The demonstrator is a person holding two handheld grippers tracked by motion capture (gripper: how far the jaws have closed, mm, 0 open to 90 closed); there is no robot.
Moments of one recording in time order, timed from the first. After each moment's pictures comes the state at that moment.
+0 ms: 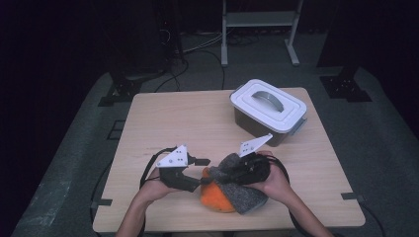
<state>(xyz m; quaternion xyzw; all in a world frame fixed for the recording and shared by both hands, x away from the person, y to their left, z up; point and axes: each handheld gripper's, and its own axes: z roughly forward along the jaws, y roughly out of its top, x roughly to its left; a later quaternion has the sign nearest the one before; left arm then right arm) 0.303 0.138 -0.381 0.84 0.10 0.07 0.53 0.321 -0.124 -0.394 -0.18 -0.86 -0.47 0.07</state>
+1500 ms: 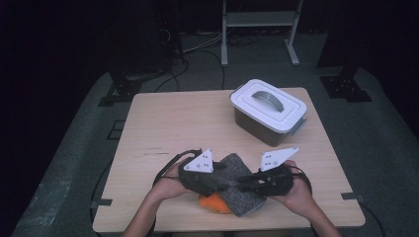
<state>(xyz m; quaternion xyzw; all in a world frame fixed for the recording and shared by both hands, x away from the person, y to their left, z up) 0.300 0.087 -0.381 0.90 0.03 0.07 0.44 0.280 -0.170 -0.382 -0.17 -0.86 -0.48 0.01</state>
